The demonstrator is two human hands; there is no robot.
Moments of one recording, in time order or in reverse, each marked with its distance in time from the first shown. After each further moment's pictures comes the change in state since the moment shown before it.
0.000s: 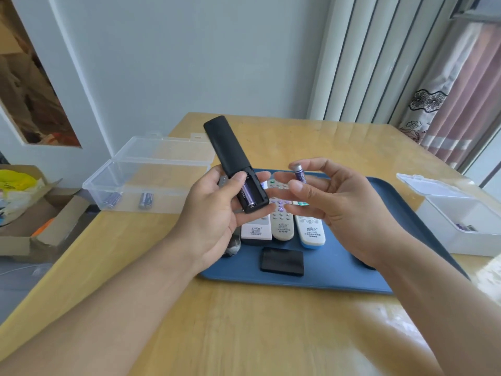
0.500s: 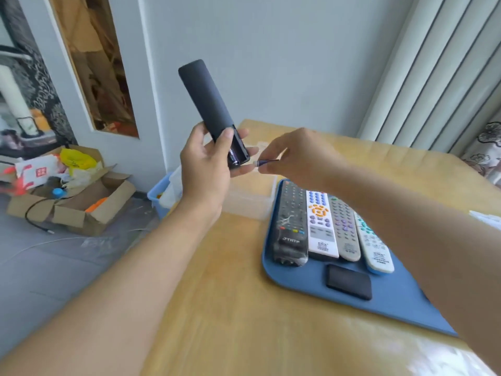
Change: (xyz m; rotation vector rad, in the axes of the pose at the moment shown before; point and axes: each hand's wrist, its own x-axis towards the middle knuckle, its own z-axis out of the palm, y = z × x) left_hand 0.014 0.075 -0.073 0.228 0.406 0.497; right_hand 0.126 -0.014 0.113 -1.121 -0.190 -0.219
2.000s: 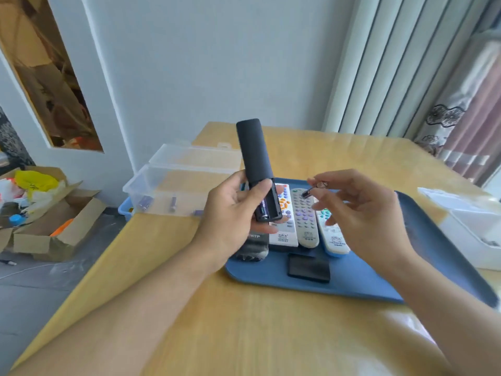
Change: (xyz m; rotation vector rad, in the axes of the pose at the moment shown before) left_hand -0.064 -0.027 0.035 0.066 -0.430 -0.291; right_hand -0.141 0.059 -0.008 0.493 0.533 0.117
